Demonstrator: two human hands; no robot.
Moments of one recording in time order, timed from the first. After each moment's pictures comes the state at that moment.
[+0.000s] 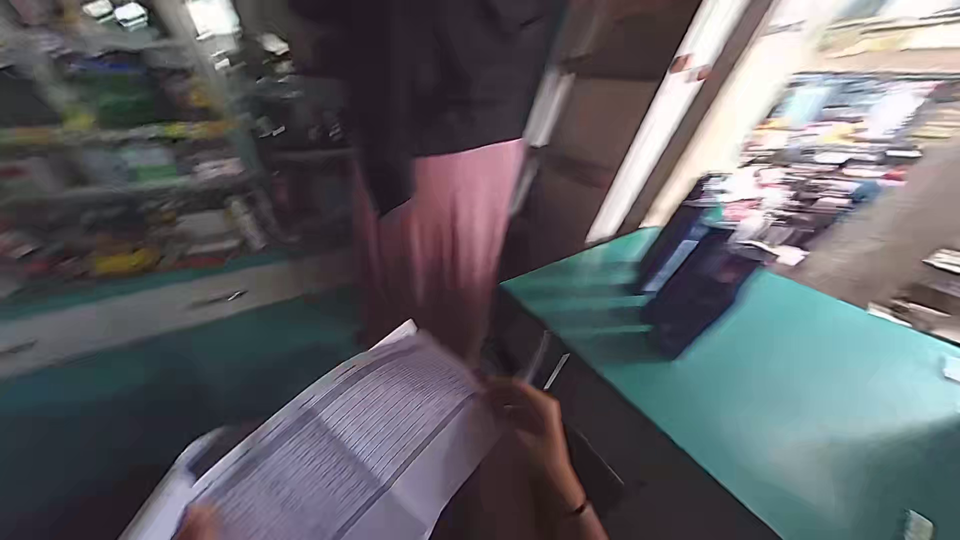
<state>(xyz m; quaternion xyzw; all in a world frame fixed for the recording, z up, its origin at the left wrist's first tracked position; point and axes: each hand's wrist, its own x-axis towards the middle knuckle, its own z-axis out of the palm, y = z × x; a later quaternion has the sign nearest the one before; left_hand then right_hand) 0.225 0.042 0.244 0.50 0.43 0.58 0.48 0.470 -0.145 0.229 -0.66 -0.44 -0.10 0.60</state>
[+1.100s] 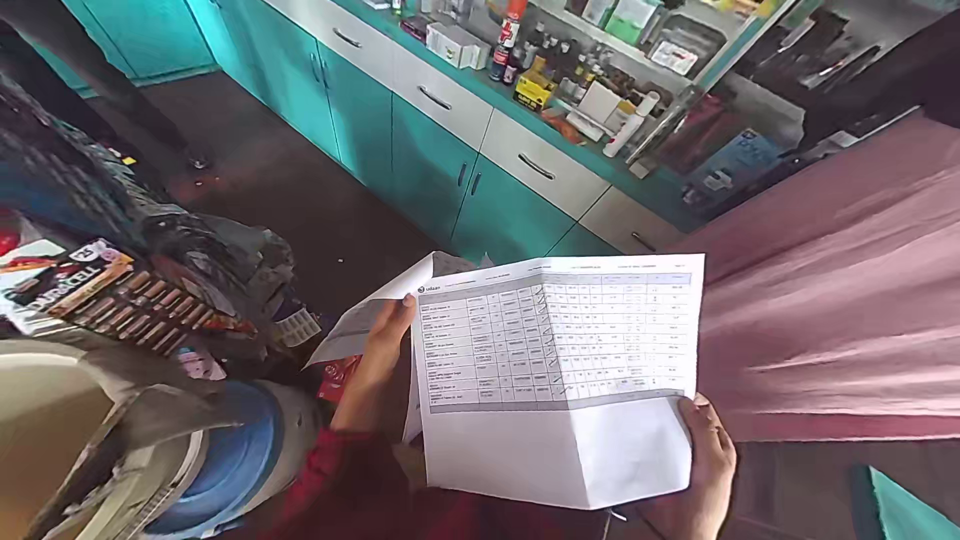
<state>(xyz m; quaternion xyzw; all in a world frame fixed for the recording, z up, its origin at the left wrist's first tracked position) 0.129 0.031 0.190 0.37 0.42 0.64 0.52 0.421 -0.038 0.258 -0.58 -0.36 0.29 0.67</state>
